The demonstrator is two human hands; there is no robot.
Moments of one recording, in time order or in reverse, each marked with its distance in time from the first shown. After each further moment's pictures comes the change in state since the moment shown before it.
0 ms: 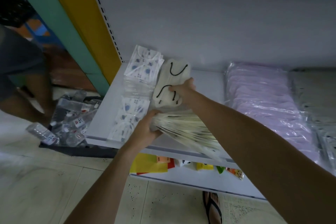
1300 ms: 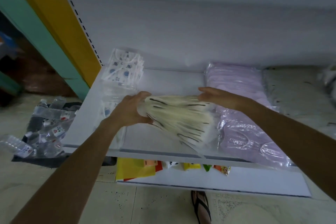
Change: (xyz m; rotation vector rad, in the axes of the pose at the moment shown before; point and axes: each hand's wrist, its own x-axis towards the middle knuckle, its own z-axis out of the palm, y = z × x) left_hand 0.057 0.033 -0.022 0.553 -0.168 0.092; right_hand -0.050 0.032 -0.177 -0.531 -0.434 -0.227
